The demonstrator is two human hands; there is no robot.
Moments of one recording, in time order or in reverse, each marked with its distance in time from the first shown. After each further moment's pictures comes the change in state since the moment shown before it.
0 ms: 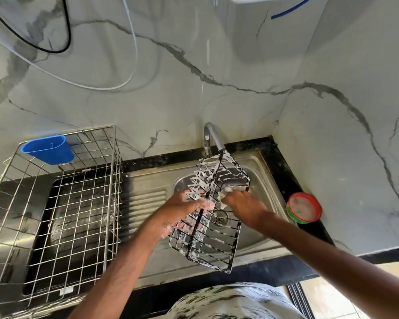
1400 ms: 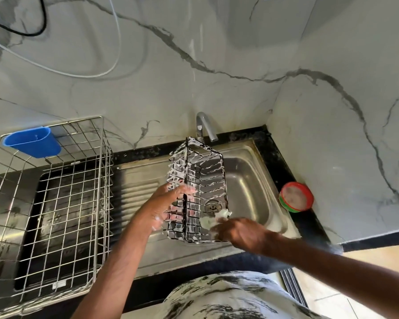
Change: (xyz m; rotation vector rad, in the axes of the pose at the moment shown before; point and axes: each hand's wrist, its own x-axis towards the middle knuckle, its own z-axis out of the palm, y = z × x) left_hand 0.033 -0.028 -0.010 -0.336 0.079 -0.007; right_hand -0.067 -0.030 -0.021 0.488 -0.483 -0.149
